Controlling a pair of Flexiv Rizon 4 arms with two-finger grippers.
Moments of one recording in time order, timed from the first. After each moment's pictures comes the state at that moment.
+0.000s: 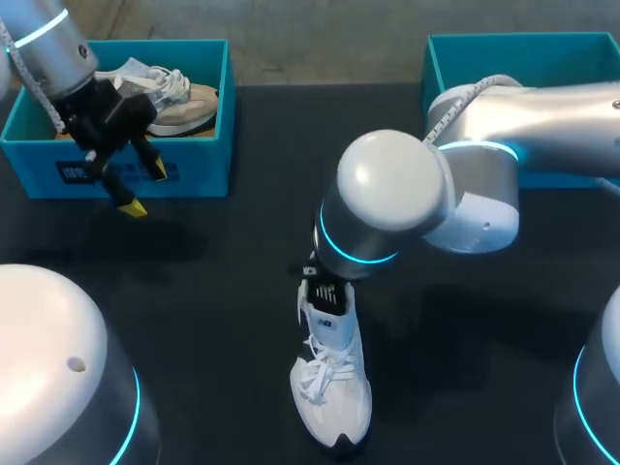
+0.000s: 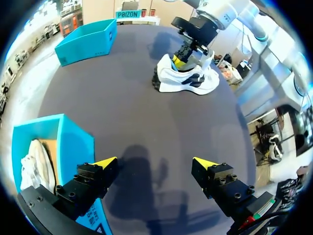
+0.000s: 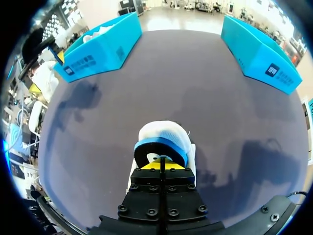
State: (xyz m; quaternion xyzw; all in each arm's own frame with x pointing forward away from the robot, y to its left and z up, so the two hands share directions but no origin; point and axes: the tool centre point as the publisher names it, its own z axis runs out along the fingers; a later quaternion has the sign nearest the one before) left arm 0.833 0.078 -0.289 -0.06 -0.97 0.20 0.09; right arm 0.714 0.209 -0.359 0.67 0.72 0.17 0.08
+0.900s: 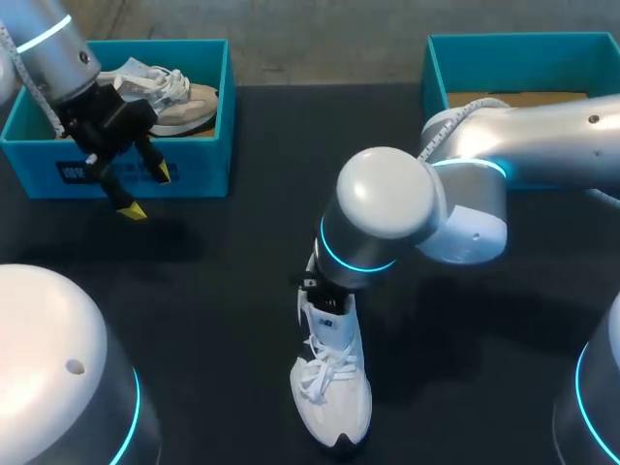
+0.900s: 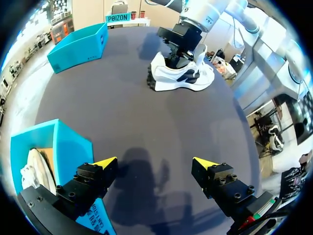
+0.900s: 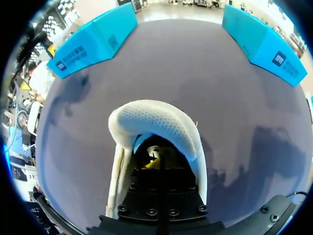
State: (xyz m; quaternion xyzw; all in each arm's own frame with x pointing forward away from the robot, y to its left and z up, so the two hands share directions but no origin) left arm 0.838 0.079 -0.298 -0.10 -0.97 0.21 0.10; right arm 0.716 0.209 -0.402 0.68 0.71 0.15 0.05
